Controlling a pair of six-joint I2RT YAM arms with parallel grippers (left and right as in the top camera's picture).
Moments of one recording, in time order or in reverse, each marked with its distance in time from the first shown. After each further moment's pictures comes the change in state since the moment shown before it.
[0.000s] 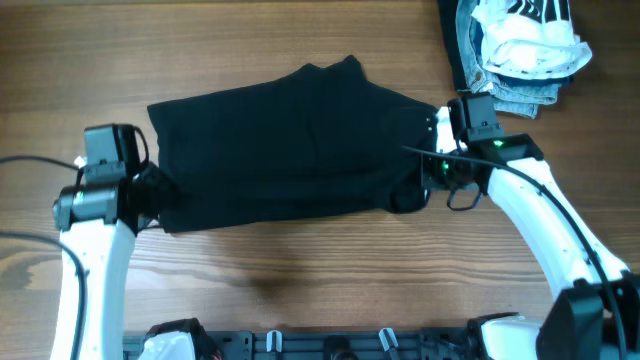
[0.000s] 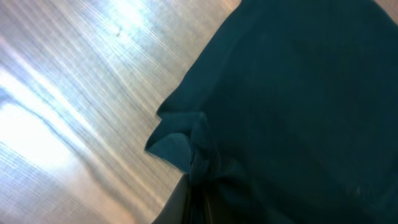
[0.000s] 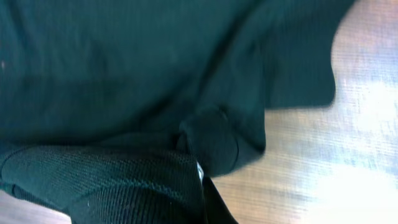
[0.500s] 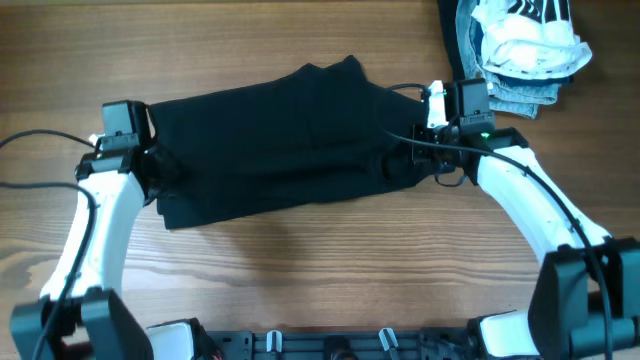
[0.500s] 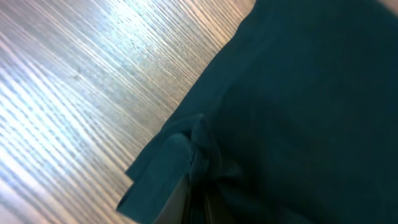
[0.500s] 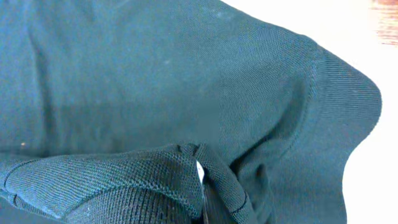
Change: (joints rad) left arm 0.000 0.282 0.000 0.249 -0.034 0.005; right arm 0.000 0.113 0.002 0.333 -0.002 -0.026
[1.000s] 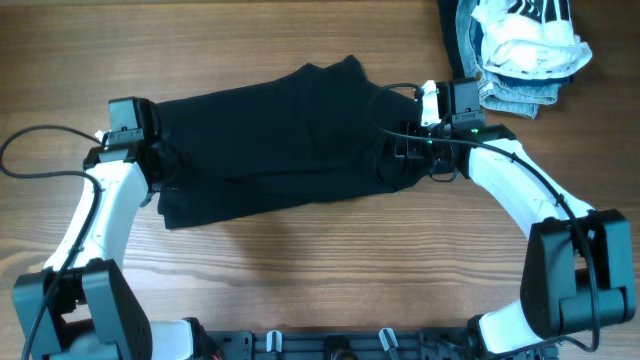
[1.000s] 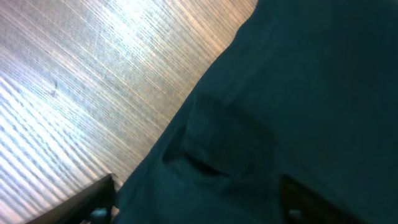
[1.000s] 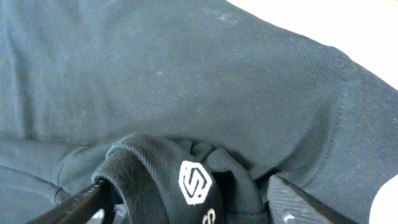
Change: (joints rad) left arm 0.000 0.072 0.000 0.080 -0.005 0.019; right arm 0.000 0.087 0.002 0.088 -0.019 -0.014
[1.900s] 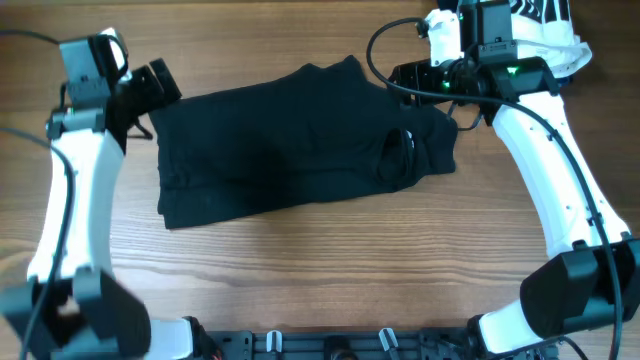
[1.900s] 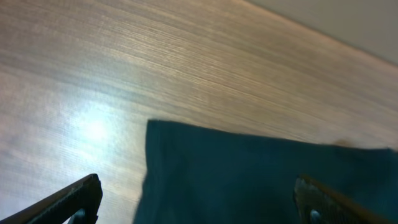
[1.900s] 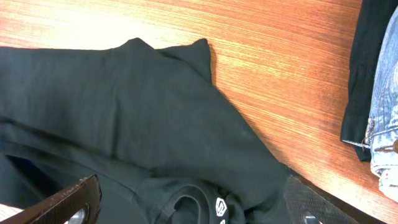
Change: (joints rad) left arm 0.027 0.080 0.375 0.082 0.160 0.404; right arm 0.000 0.001 0.533 -0.432 -0.054 -0.199
